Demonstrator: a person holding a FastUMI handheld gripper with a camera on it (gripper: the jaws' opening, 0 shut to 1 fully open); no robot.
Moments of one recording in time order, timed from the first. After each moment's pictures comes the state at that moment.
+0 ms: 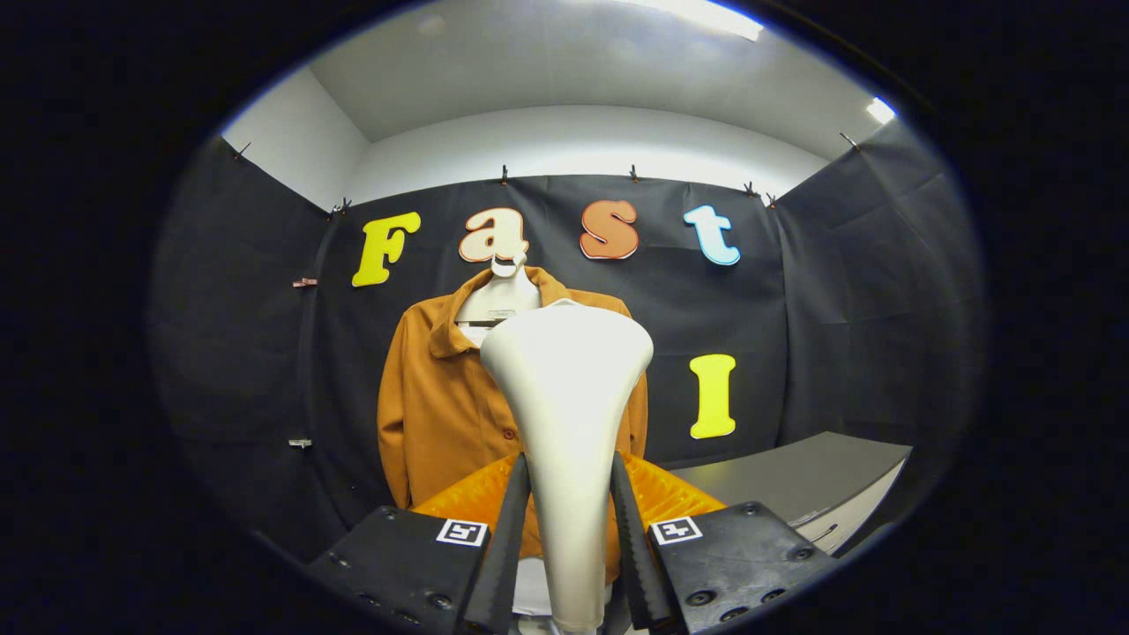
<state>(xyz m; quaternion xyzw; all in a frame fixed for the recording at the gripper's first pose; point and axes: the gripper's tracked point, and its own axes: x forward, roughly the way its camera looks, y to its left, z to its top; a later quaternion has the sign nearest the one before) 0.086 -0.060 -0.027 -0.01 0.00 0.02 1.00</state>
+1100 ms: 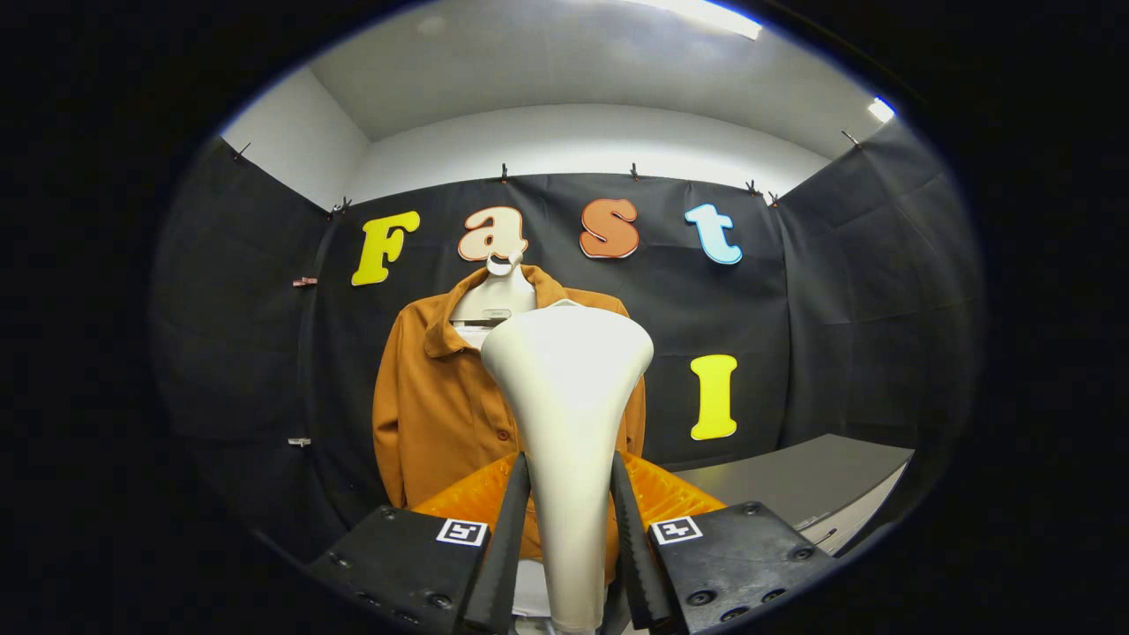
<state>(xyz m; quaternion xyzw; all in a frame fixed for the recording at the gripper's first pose) 0.097 -0.071 -0.028 -0.01 0.00 0.02 1.00</state>
